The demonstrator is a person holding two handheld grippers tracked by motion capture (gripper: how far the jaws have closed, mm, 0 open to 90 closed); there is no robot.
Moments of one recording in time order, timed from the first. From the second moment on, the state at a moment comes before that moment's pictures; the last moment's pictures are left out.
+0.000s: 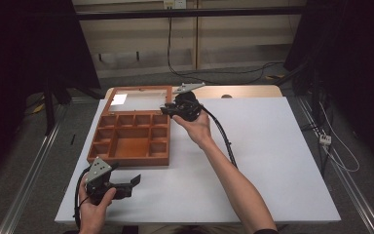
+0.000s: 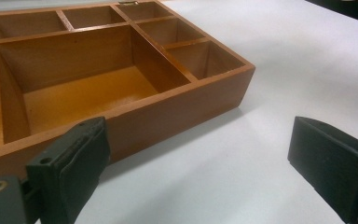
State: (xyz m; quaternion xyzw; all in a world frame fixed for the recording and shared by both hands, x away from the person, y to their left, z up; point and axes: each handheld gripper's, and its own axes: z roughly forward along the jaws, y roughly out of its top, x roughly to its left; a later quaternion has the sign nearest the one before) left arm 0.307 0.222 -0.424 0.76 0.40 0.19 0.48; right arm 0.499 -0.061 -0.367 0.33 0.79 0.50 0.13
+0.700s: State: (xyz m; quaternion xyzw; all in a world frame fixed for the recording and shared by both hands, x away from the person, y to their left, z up) left arm 0.307 0.223 -0.425 0.76 0.41 0.18 0.48; right arm 0.514 -0.046 -0.382 0.34 0.80 0.48 0.14
